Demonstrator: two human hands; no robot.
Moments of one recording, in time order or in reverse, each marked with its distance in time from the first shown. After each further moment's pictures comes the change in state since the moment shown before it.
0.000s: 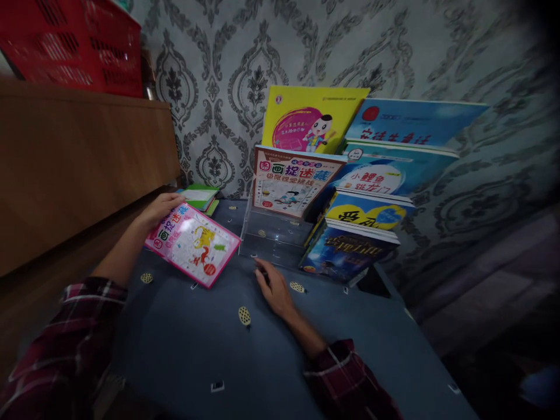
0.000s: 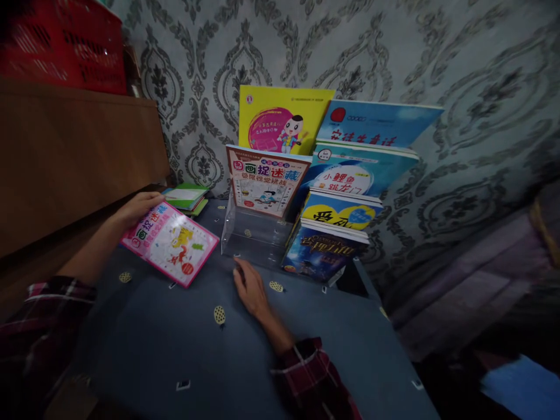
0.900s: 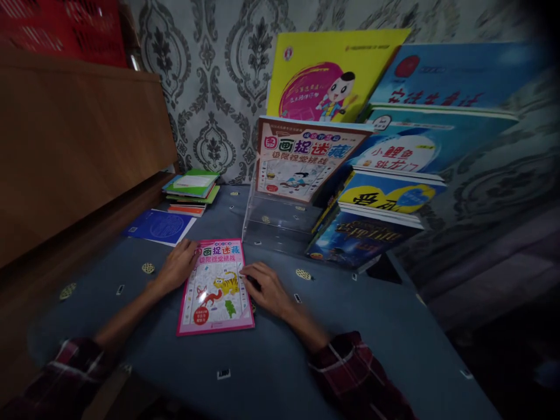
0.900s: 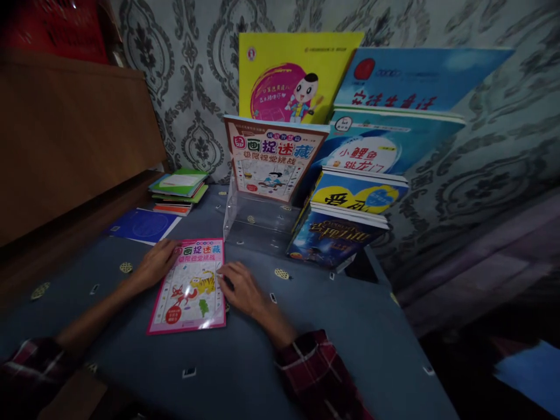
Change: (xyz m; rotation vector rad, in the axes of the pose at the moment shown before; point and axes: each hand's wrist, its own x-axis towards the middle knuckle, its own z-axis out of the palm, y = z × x) left_hand -0.121 -0.099 0.074 0.889 -0.070 0.268; right_hand -0.007 -0.030 0.012 -0.066 -0.262 -0.172
